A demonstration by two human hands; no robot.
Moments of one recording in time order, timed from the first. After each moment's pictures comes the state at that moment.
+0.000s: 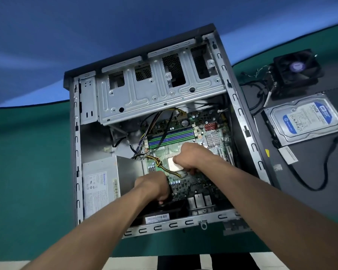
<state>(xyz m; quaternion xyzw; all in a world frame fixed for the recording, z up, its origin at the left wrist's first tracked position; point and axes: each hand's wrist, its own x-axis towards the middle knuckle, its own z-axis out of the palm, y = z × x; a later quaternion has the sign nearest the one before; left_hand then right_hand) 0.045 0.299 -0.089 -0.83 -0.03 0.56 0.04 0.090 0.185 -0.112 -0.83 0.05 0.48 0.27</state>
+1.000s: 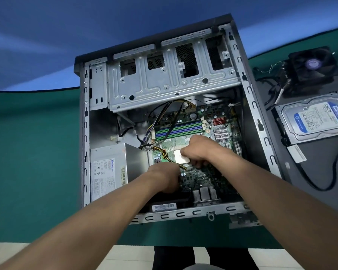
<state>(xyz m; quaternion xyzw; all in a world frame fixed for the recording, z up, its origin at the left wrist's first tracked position) 0.043 0.297 -0.096 -0.85 0.12 0.52 0.05 0.089 0.186 -0.120 -0.82 0.07 0.49 0.30</state>
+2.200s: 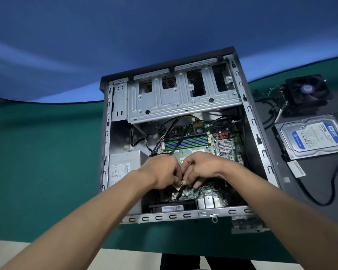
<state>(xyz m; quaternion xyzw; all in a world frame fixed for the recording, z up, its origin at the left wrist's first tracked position) 0.059 0.326 -0.050 -0.91 0.15 0.38 -0.06 0.074 0.179 -0.097 -0.69 0.01 0.55 0.47</state>
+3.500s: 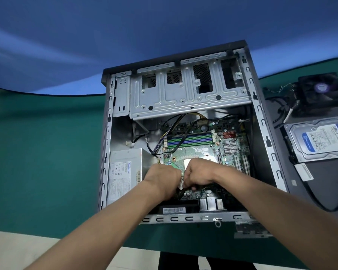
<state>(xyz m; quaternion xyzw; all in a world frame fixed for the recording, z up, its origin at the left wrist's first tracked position) 0.038 0.317 -0.063 -0.89 0.22 0.37 0.16 0.068 0.196 -0.108 -0.75 -0.07 0.57 0.32</state>
